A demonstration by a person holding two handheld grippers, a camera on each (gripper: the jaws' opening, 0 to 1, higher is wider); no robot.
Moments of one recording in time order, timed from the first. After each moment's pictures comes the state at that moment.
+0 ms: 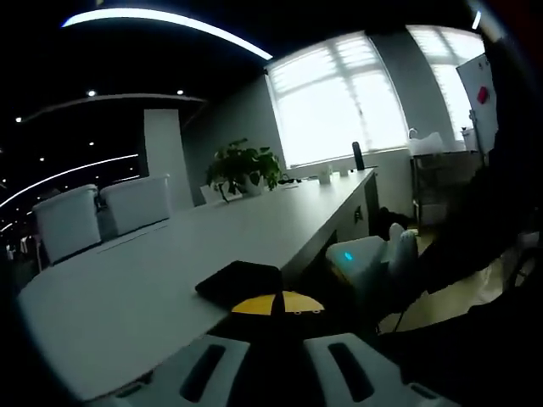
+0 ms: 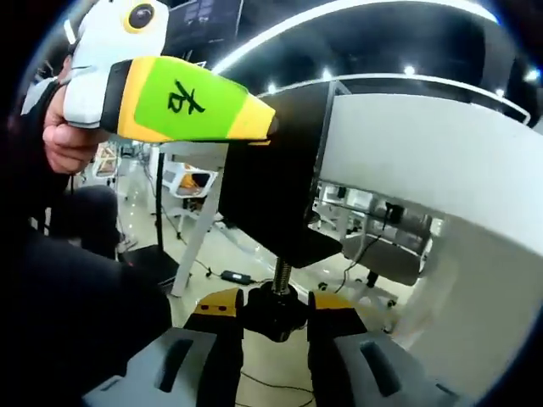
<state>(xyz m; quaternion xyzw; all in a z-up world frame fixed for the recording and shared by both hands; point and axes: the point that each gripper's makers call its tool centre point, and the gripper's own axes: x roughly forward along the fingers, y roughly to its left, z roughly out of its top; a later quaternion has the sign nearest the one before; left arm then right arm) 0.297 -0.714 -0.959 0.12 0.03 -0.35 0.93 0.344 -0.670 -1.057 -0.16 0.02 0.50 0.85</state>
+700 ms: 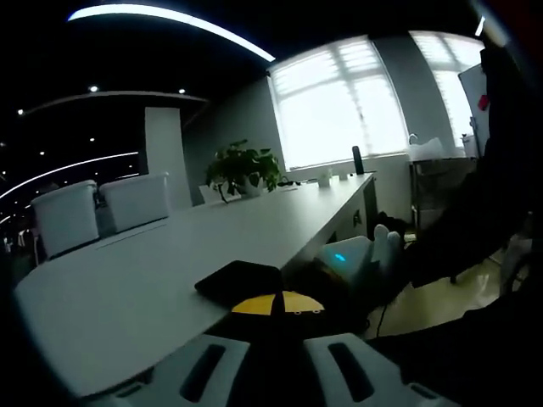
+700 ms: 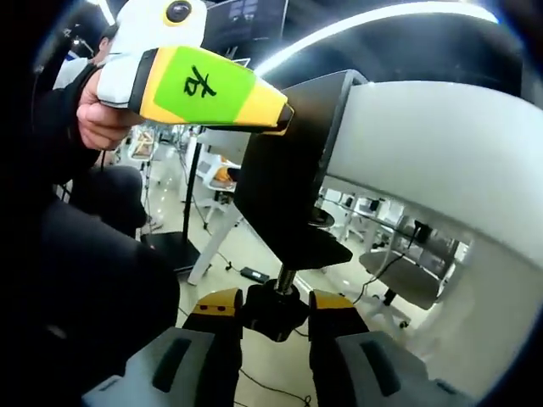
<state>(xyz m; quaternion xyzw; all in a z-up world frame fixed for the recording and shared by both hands) 0.300 -0.713 -0.961 0.10 0.03 -0.35 0.93 0.343 -0.662 -1.061 -0.18 0.00 0.56 0.81</state>
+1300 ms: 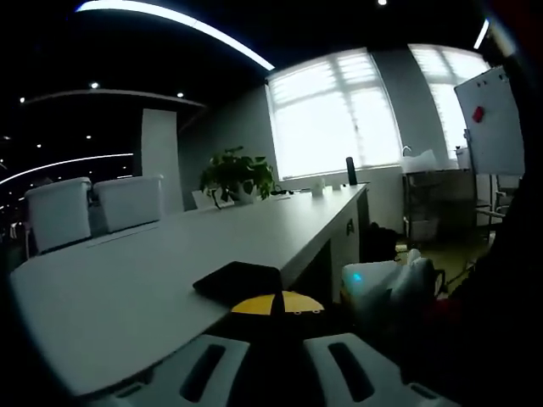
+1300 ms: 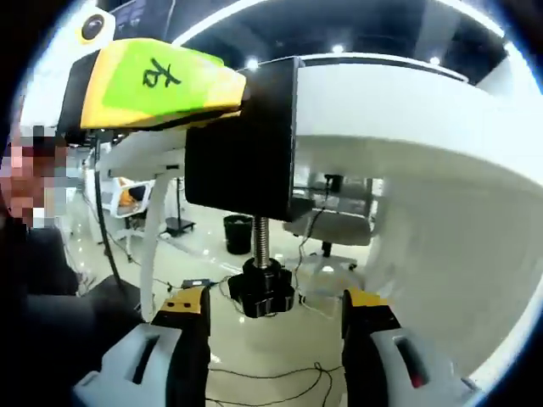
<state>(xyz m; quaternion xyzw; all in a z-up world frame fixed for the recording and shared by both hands) 0.297 -0.712 -0.960 0.08 0.02 -0.38 0.92 0.349 -0.697 -1.070 -0.07 0.07 0.28 0.96</state>
